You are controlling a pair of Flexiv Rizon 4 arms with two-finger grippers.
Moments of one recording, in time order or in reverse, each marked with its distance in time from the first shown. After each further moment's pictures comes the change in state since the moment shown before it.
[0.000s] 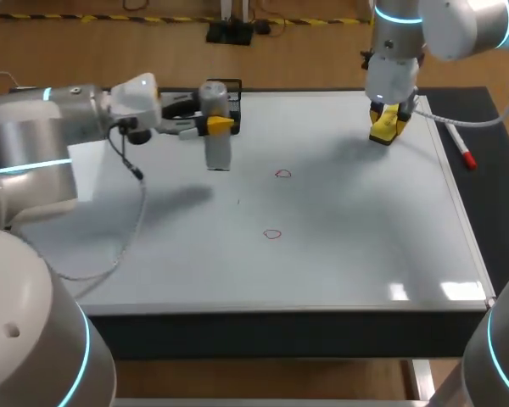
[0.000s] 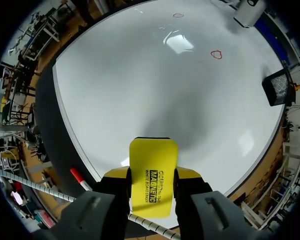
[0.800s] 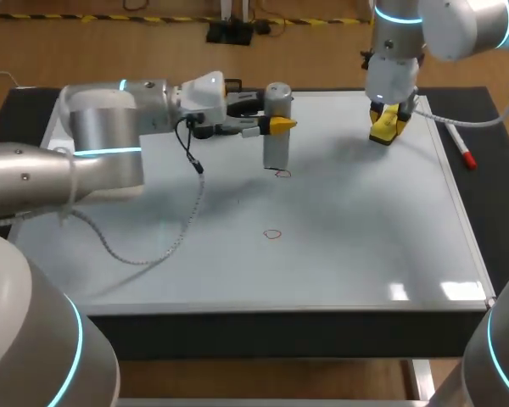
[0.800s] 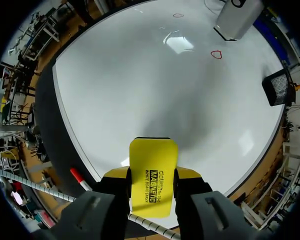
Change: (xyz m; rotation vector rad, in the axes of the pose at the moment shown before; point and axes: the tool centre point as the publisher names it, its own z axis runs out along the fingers) left arm 0.001 0.026 0.109 0.004 0.101 -0.012; right arm 0.000 0.000 0.000 0.000 0.000 0.000
